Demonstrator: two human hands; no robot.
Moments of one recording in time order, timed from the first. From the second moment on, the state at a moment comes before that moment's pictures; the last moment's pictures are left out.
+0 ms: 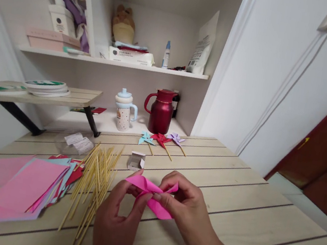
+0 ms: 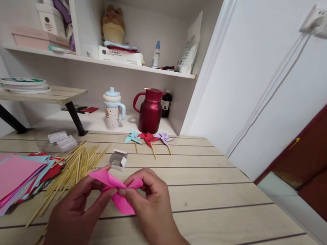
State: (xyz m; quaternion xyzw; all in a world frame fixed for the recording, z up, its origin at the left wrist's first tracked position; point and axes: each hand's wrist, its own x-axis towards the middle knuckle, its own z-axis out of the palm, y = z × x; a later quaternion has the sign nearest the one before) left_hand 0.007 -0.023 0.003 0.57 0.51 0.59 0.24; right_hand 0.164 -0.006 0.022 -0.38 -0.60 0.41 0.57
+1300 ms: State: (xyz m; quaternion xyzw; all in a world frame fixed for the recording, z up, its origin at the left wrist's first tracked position) left_hand -0.016 -0.023 0.039 0.80 0.25 0.51 -0.18; right_hand 0.179 -0.022 0.023 -0.26 -0.80 0.08 0.54
